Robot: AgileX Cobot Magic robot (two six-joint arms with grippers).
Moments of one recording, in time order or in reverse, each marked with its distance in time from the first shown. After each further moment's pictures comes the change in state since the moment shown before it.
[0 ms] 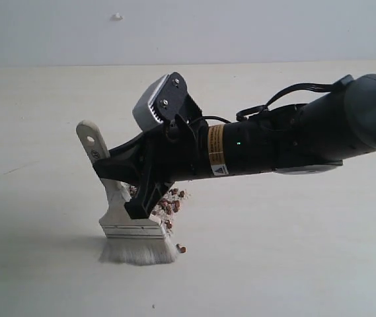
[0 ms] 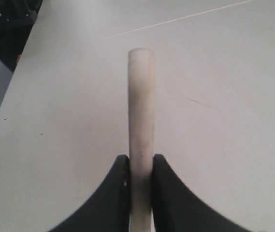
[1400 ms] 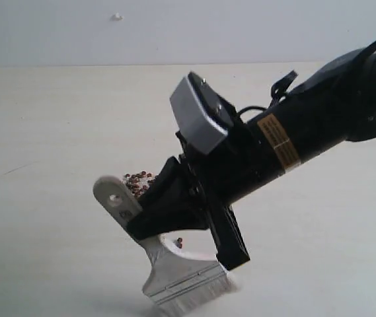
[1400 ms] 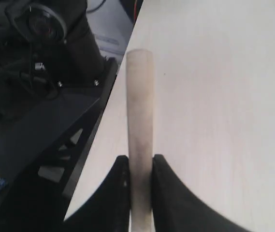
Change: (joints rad) left arm 0.000 0.000 0.000 0.000 0.000 0.000; right arm -0.101 -0.201 0.018 -0.714 -0.249 0.385
